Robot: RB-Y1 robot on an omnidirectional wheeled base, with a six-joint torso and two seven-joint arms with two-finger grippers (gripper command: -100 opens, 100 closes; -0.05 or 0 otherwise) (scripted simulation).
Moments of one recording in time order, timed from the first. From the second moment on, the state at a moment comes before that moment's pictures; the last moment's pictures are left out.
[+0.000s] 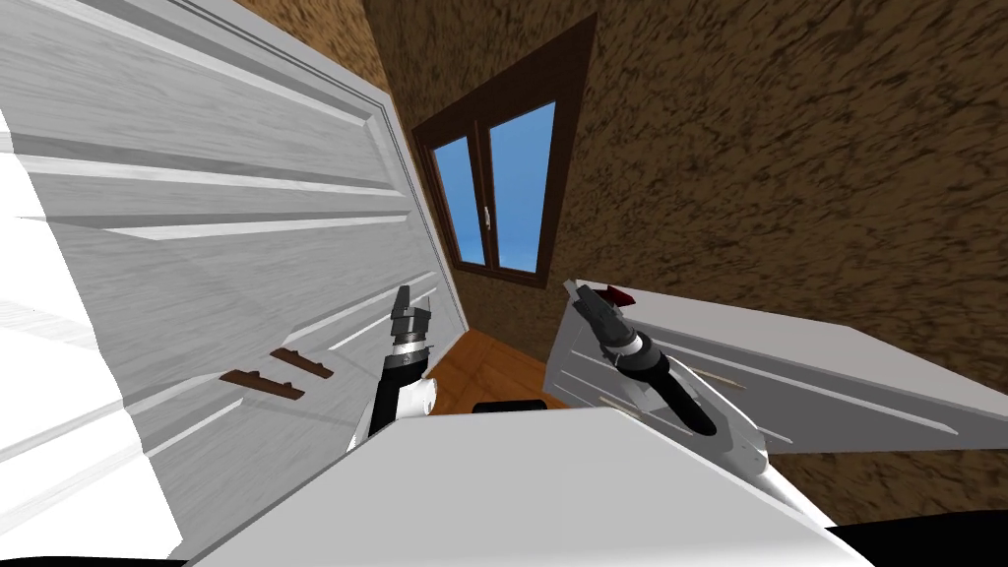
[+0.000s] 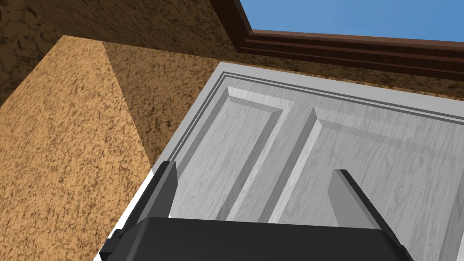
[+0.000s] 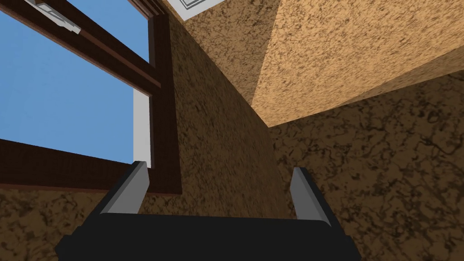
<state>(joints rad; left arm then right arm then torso) 0.46 -0.04 -0.01 -2.23 -0.08 -0.40 0.03 0.42 -0.61 0.03 -2.30 0.11 -0.72 0.04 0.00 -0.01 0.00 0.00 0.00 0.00</state>
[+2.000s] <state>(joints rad) 0.46 -0.04 -0.01 -2.23 -0.08 -0.40 0.03 0.35 -1.19 0.09 -2.33 0.21 -0.82 -0.04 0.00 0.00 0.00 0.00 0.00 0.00</state>
